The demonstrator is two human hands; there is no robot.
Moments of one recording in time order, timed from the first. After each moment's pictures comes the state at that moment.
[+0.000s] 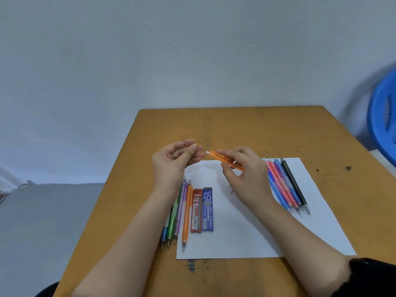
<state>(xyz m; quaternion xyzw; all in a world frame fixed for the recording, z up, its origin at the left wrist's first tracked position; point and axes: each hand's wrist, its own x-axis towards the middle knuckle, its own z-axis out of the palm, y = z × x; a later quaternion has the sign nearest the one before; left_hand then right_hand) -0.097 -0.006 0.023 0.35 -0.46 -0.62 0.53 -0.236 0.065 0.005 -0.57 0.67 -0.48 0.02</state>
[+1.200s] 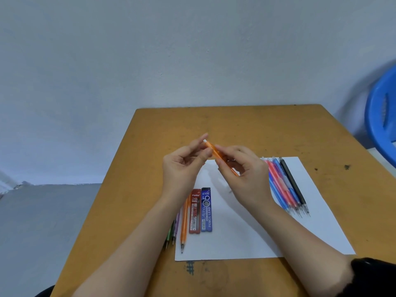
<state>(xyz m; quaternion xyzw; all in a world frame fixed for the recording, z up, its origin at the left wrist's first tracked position) -0.109 0.007 0.017 0.31 -0.59 -0.54 0.52 -0.233 0.068 0.007 -0.59 0.56 -0.58 0.05</state>
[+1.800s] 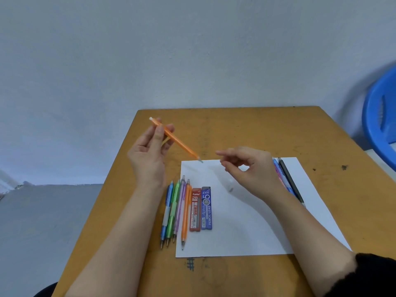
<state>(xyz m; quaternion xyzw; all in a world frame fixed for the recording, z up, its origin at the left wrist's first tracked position) -0.081 -0.020 0.035 0.30 -0.40 -0.57 0.65 -0.261 0.065 0.015 -0.66 0.54 -0.51 0.07</state>
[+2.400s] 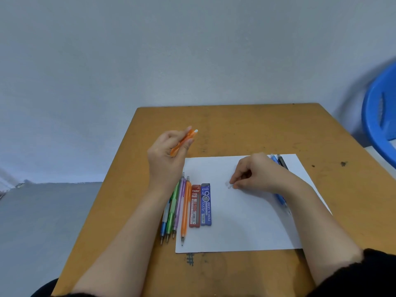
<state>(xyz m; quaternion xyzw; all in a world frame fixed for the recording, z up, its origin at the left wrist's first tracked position) -0.087 -0.024 0.007 0.32 -0.73 -0.21 0.57 -0.290 0.072 0.025 -0.64 0.69 -0.18 0.27</state>
